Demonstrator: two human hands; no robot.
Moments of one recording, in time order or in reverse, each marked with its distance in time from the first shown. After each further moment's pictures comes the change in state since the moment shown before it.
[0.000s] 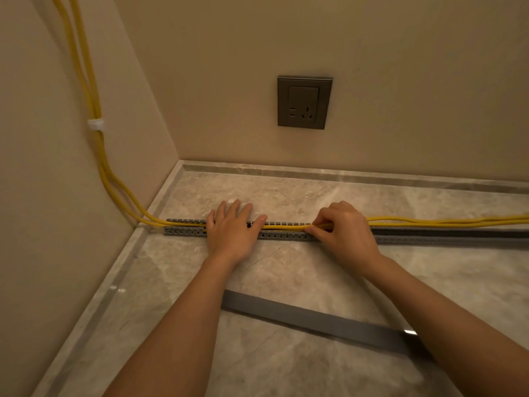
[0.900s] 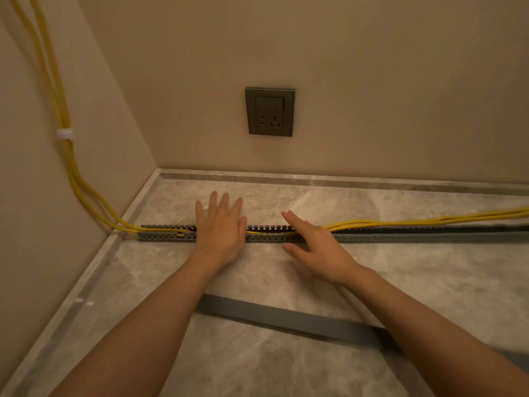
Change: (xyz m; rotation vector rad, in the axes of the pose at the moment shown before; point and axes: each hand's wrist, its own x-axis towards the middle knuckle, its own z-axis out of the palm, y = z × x) left_hand -0.007 0.037 -0.014 0.183 0.074 0.122; right_hand -0.026 0.010 -0.009 0.235 -0.338 0.020
